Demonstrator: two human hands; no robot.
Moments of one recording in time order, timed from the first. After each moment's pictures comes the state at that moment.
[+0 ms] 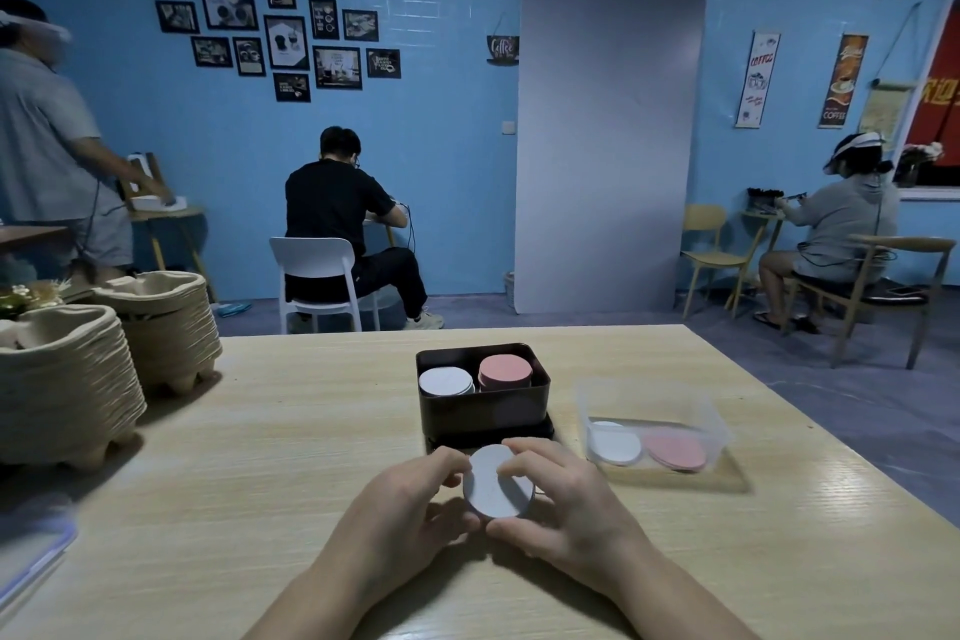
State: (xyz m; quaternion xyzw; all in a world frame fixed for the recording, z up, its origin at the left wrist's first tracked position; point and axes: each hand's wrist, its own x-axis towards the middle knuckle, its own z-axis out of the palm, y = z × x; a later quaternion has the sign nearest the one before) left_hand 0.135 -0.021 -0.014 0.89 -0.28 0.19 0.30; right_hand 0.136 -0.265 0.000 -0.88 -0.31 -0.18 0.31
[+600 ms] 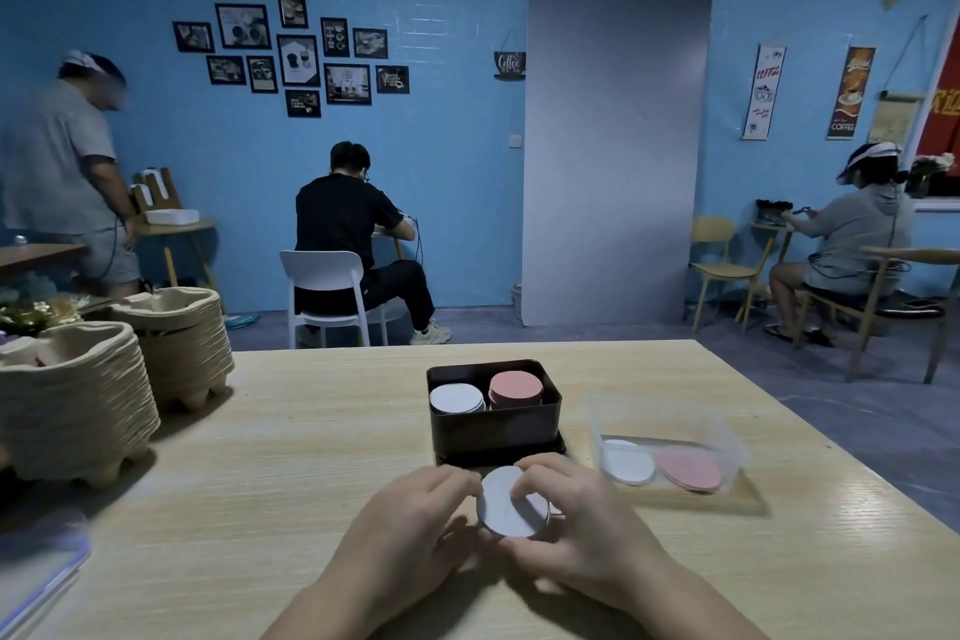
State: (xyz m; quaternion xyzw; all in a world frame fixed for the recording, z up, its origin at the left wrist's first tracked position) left_hand 0.132 -0.018 0.002 0.91 -0.30 0.23 0.17; right_hand 0.140 -0.260 0.013 -0.89 -0.31 -0.19 0.27
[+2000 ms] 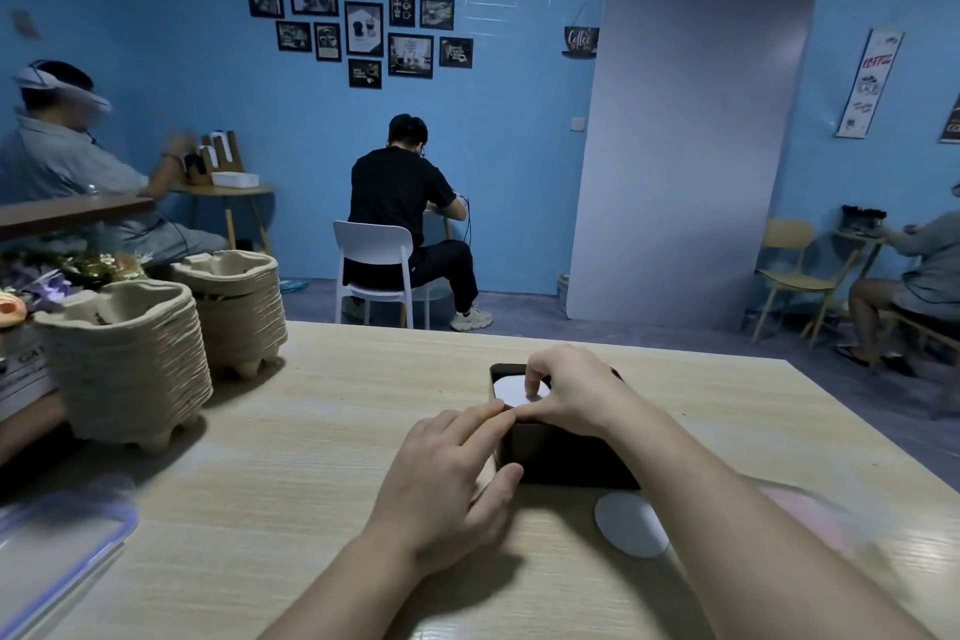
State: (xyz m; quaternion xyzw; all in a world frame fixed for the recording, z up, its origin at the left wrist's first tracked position) left_hand 0.179 0.007 0.008 0.91 -0.21 0.29 0.20; right_hand 0.282 -0.177 0.090 -0.96 -0.23 -0.10 0.13
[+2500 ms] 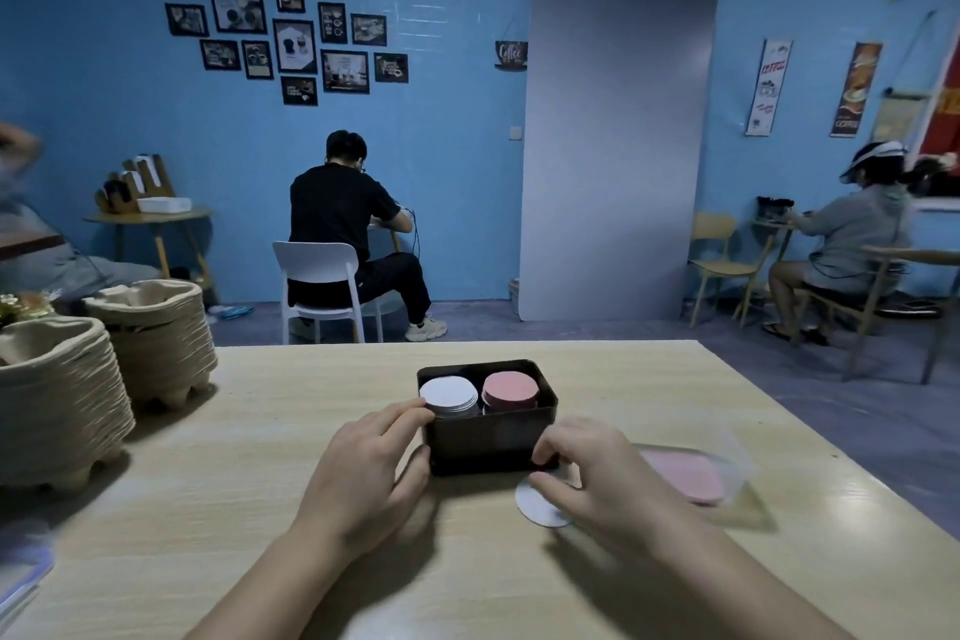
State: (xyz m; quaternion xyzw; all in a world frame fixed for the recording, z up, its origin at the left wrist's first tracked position) left_hand 0.183 0.007 0.015 0.92 -0.18 0.29 0.19; right_hand 0.176 -0.281 0.047 -0.92 -0.27 -0.16 0.24
